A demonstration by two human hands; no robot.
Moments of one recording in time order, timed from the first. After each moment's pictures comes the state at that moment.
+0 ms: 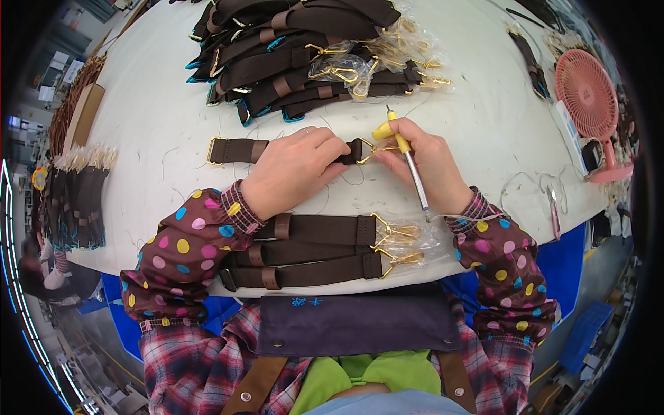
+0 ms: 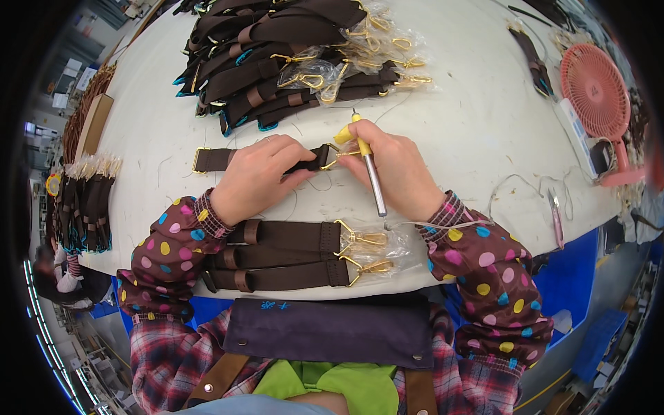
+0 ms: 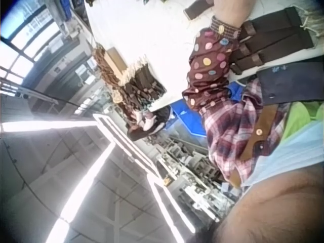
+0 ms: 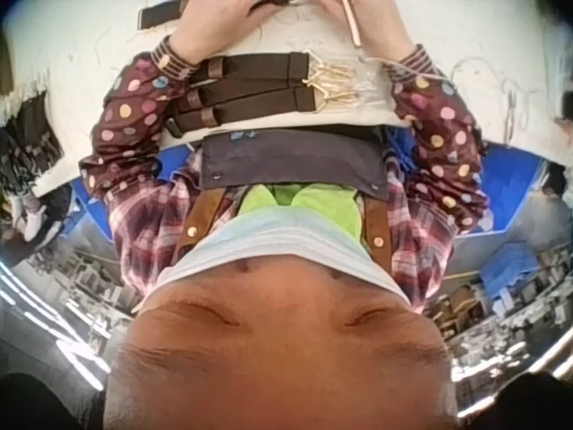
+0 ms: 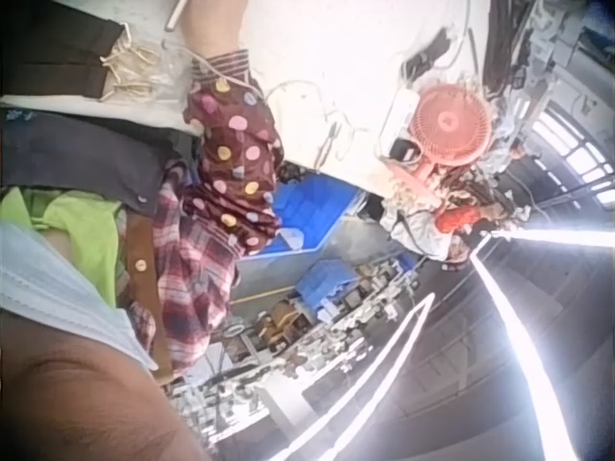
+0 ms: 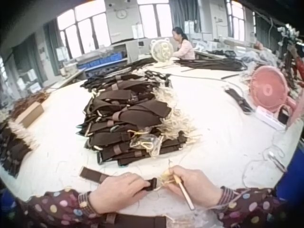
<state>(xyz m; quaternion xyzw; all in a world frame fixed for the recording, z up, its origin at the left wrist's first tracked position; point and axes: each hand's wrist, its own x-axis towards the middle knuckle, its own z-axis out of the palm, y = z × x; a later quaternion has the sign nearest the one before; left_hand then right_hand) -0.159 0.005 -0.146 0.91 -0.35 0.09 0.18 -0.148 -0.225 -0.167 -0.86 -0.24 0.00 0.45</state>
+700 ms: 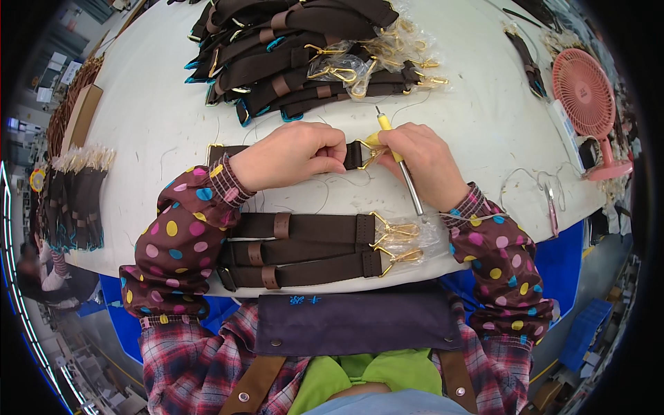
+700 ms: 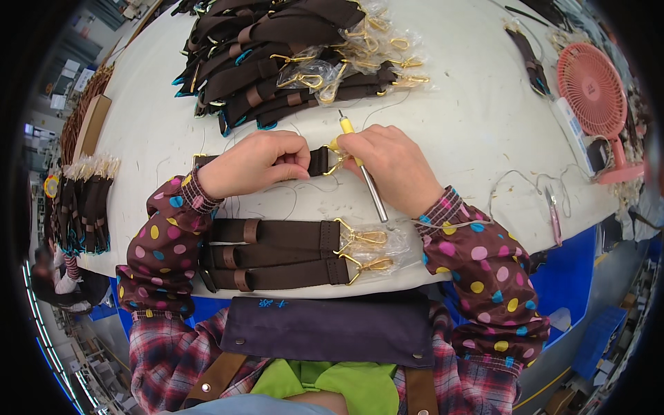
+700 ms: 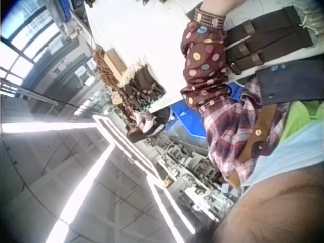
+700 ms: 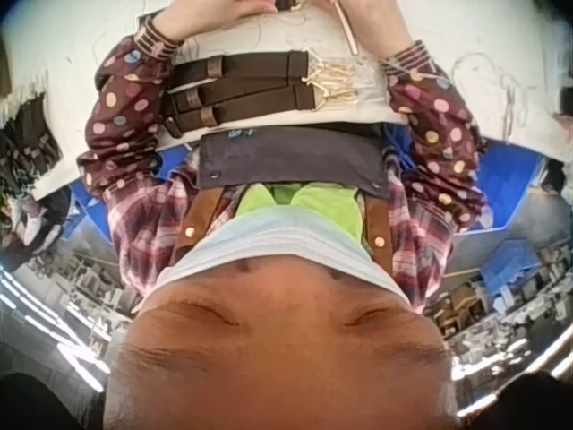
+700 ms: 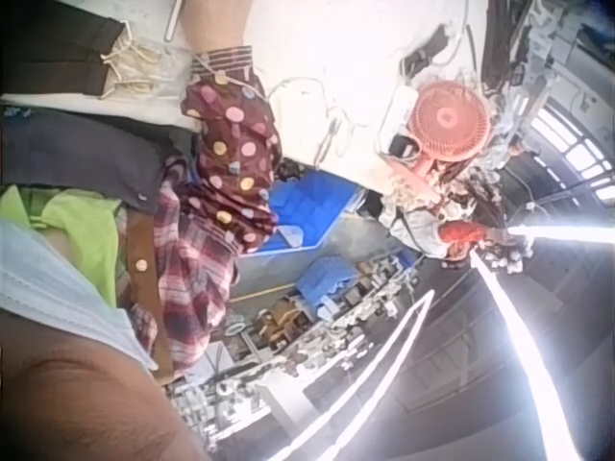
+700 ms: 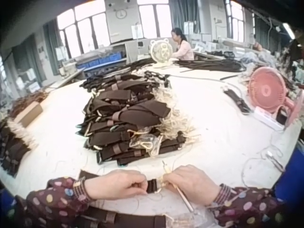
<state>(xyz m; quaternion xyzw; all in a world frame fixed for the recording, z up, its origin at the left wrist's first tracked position) -0.130 0.010 -0.129 0.87 -0.35 -0.17 0.31 -0.144 -0.230 -0.167 -0.86 -0.39 -0.14 0.31</state>
